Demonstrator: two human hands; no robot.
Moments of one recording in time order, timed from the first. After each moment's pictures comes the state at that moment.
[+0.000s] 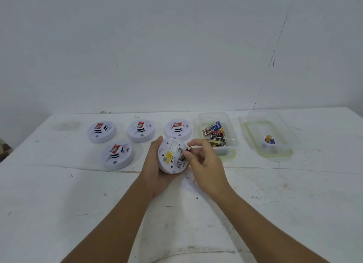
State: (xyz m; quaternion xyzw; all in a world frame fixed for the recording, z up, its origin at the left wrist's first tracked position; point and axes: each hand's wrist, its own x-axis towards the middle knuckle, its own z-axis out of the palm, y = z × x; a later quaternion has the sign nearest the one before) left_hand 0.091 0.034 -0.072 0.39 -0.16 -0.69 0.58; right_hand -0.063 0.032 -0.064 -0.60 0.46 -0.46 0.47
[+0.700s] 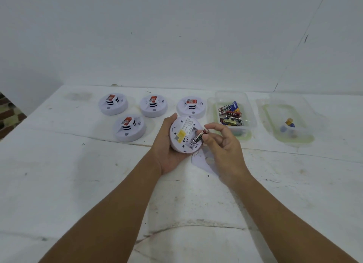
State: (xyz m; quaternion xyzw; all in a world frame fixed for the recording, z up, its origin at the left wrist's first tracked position) left_hand 0.096 0.038 -0.080 0.36 -0.12 -0.73 0.57; right_hand -0.068 0.036 -0.082 -0.44 0.33 -0.52 0.65
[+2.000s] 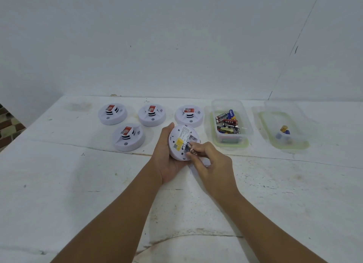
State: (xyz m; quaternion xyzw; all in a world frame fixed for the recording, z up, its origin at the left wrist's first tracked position) left_hand 0.095 0.037 -0.082 0.32 -0.12 -0.76 0.56; right_hand -0.060 0.049 -0.114 -0.72 0.40 -0.51 0.26
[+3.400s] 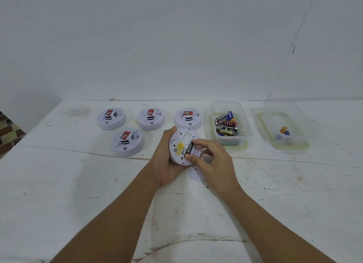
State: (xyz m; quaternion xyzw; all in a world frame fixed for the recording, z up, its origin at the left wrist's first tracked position) left_hand 0.099 0.033 -0.083 0.34 -0.13 -0.77 0.53; right_hand -0.064 0.032 -0.106 -0.68 0.45 -0.47 0.34
